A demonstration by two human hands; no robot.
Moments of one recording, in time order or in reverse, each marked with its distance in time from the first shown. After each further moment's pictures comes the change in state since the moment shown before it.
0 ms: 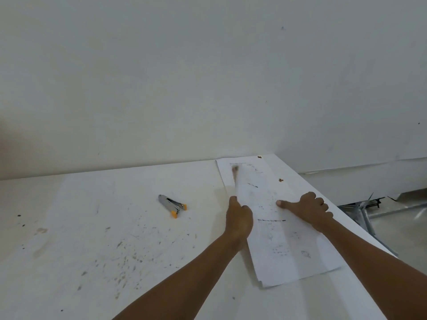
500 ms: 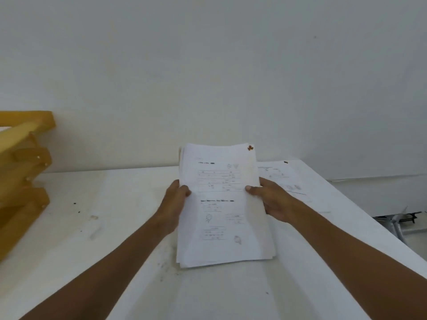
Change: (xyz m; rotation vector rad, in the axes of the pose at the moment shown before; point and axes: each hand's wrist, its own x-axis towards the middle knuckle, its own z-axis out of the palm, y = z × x) left_hand -0.005 0.018 -0.213 -0.135 0.191 0.075; right_hand -0.102 -0.120 0.023 0.859 -0.696 -0.392
